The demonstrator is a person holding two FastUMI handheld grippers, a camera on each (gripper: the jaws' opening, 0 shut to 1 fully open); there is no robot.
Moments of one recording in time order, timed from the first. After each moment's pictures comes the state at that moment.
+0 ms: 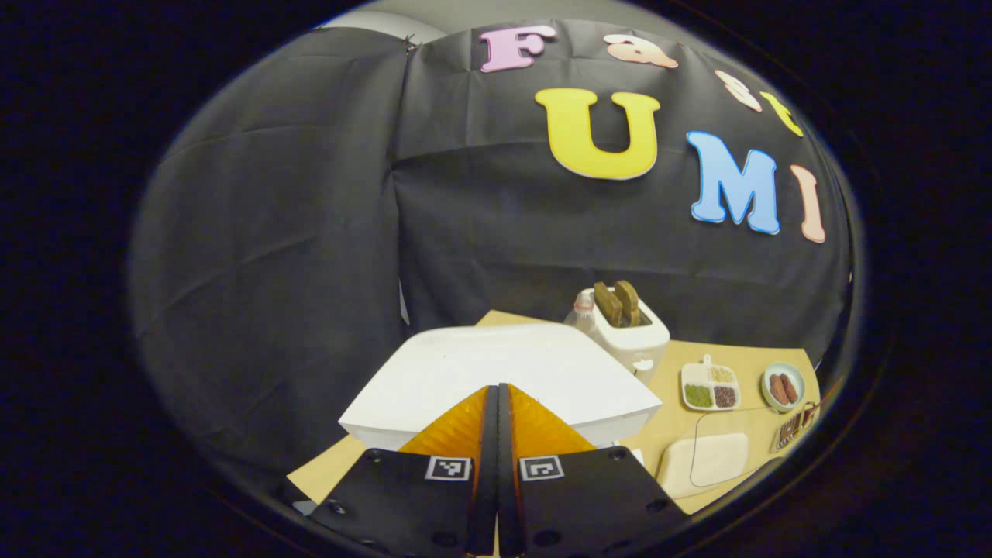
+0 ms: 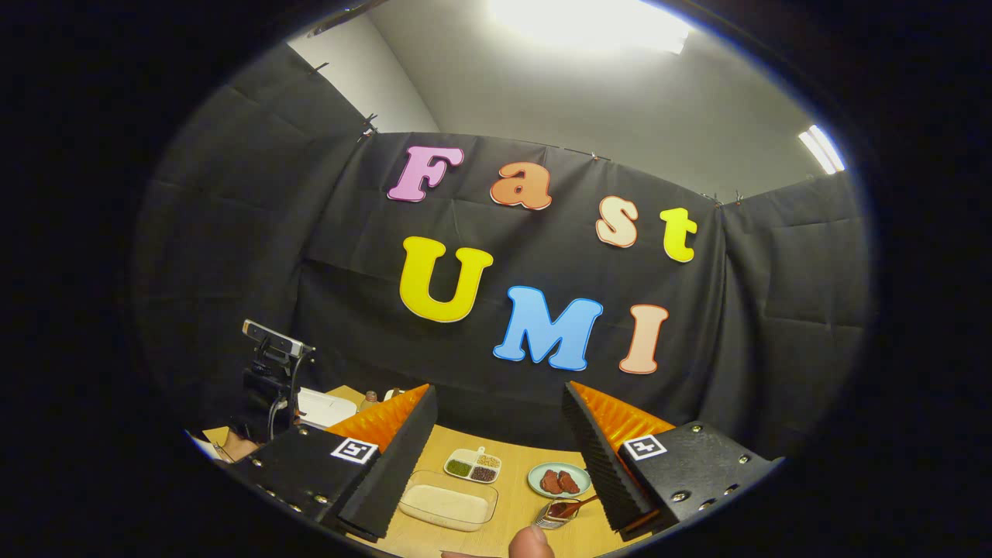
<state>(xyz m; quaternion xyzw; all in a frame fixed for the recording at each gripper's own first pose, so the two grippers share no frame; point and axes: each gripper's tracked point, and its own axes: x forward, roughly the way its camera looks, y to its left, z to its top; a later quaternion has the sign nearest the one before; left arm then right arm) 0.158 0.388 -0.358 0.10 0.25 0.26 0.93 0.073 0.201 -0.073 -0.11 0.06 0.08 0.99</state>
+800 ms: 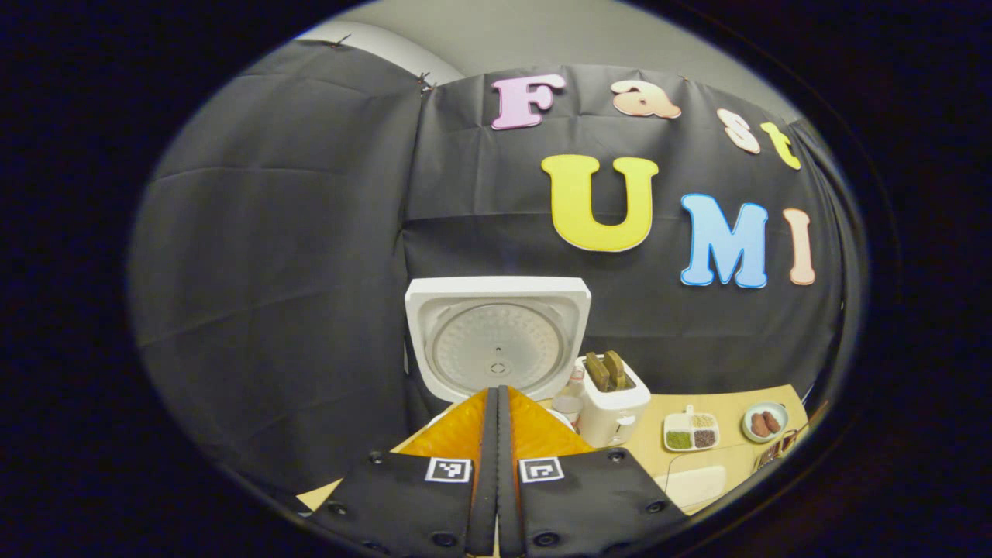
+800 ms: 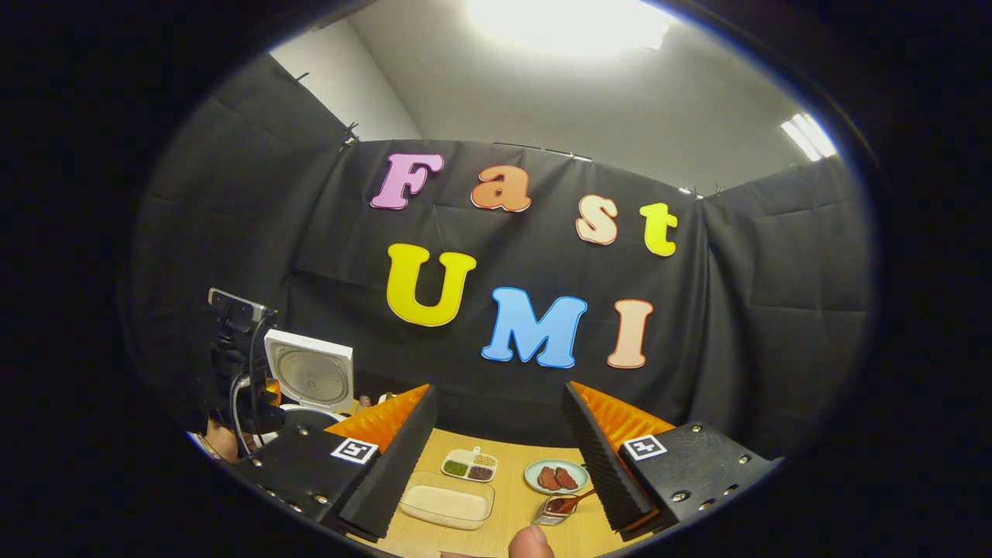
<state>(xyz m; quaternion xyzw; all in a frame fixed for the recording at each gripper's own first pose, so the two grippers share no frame) 0.153 0.372 -0.278 0.09 0.17 0.25 0.95 0.057 0.172 -0.064 -0.09 0.05 0.05 0.99</state>
